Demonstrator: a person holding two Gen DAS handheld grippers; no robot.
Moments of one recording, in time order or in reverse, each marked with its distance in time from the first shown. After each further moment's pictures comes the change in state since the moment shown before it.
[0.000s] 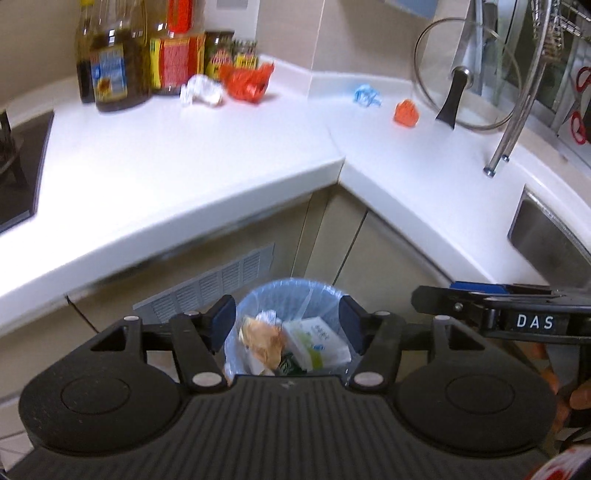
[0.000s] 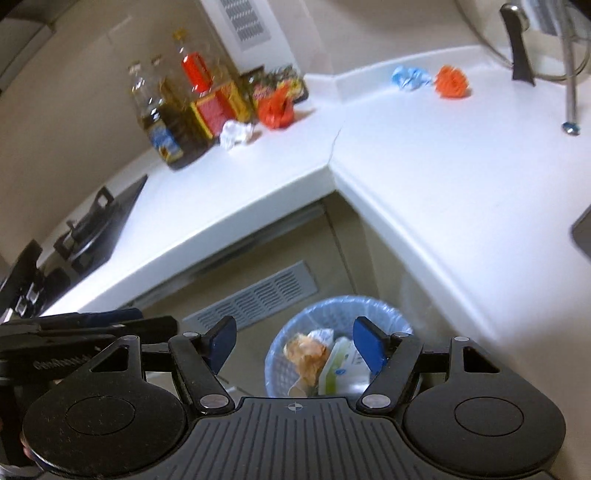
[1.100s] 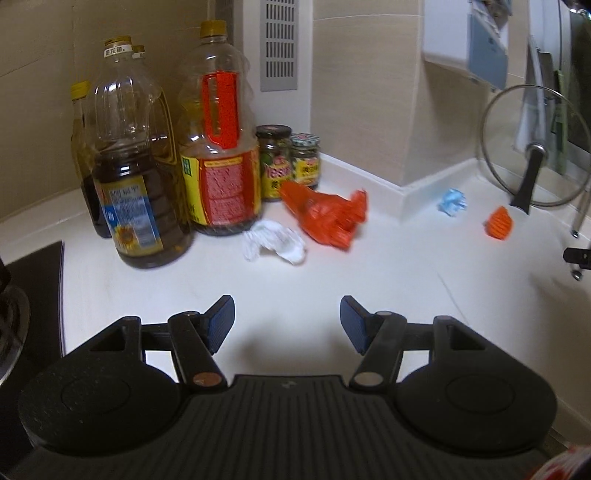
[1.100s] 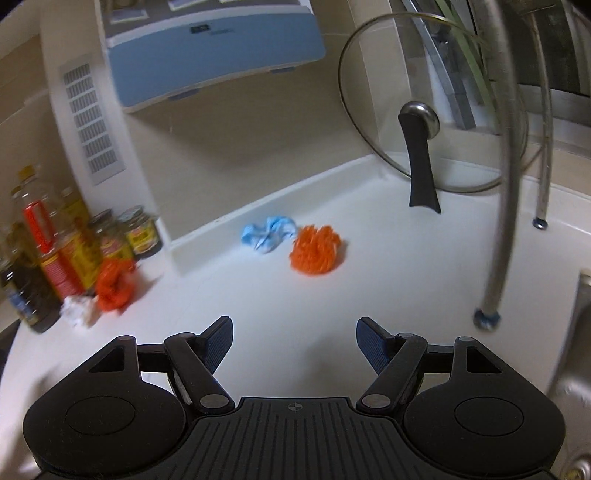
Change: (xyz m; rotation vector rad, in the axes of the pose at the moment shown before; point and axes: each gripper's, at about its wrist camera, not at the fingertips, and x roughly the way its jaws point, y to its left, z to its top) left arm 0.095 0.104 0.186 0.080 -0.186 0.098; right arm 0.046 -0.132 0.188 0.070 -0.299 -0.300
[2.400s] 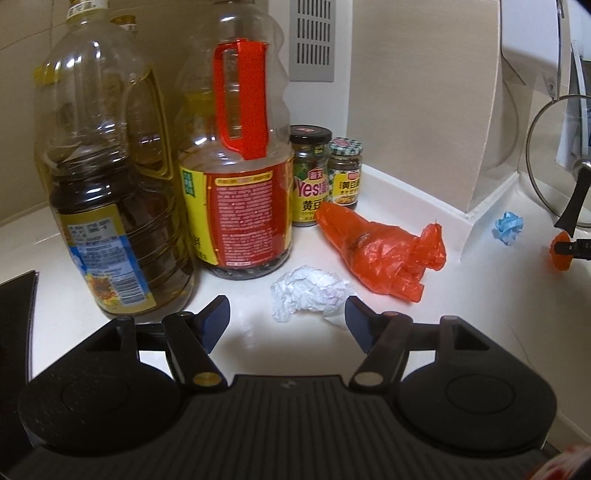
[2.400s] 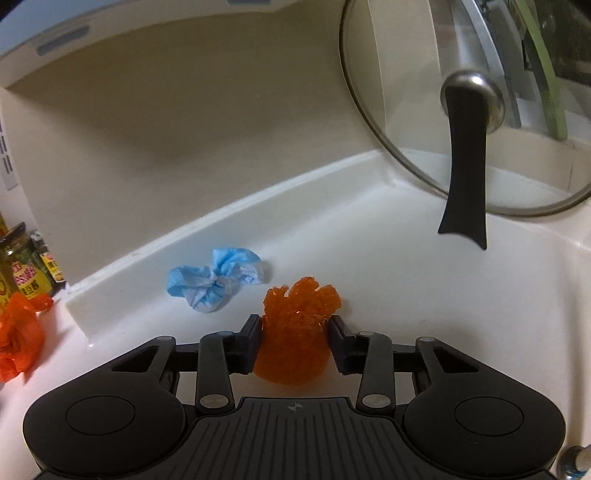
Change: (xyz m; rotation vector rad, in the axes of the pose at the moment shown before) left arm 0.103 0.032 0.040 -0.012 -0.006 0.008; right arm 0.155 -0.016 0.053 -0.035 0.015 -0.091
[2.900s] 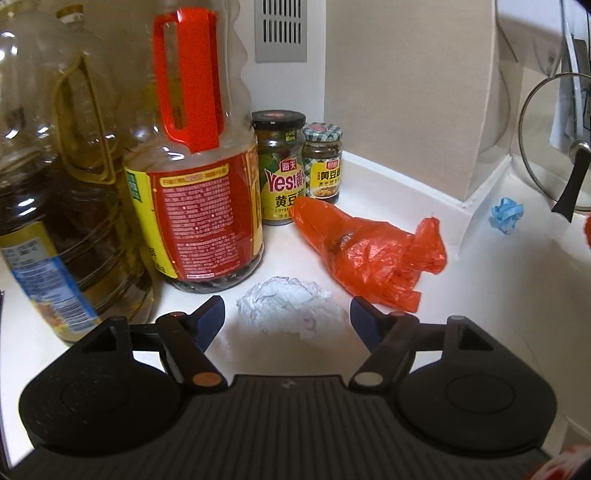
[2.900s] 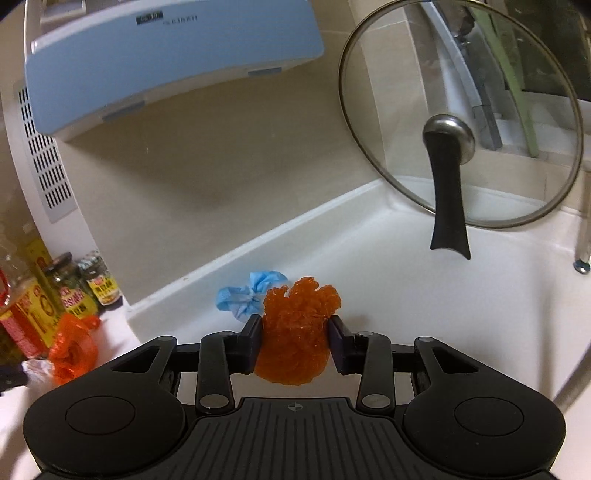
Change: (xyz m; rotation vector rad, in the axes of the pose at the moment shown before) left arm 0.047 -0.015 0.009 0.051 0.036 -0.043; right arm -0.067 0.004 -0.002 0.062 -0.070 0.064
